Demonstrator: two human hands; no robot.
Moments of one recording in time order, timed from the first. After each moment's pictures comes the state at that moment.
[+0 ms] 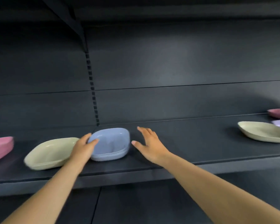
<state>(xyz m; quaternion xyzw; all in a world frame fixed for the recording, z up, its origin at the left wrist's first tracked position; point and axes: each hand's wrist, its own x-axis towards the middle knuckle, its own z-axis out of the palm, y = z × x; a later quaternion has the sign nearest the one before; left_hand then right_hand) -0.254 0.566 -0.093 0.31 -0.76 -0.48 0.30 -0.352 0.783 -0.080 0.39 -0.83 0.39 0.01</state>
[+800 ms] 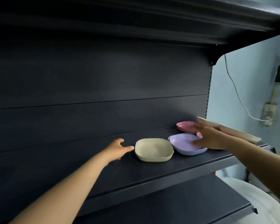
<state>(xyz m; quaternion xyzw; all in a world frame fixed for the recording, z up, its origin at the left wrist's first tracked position) -0.537 0.963 -0.061 0.11 -0.89 -0.43 0.02 -0.606 1.292 -0.016 0.24 -0.96 0.09 0.08</state>
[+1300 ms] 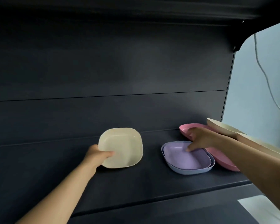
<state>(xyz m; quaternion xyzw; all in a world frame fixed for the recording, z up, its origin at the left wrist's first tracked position) -0.604 0.979 -0.097 0.29 -0.75 -0.57 0.17 -0.764 1.303 -0.044 0.23 -0.96 0.12 -0.05</state>
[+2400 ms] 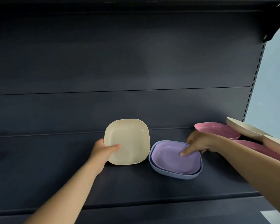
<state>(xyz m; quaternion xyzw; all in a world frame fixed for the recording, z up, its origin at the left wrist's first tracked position) -0.596 0.973 -0.105 0.25 -0.69 -0.63 0.25 -0.770 1.253 -0.063 0.25 -0.93 0.19 -0.19</state>
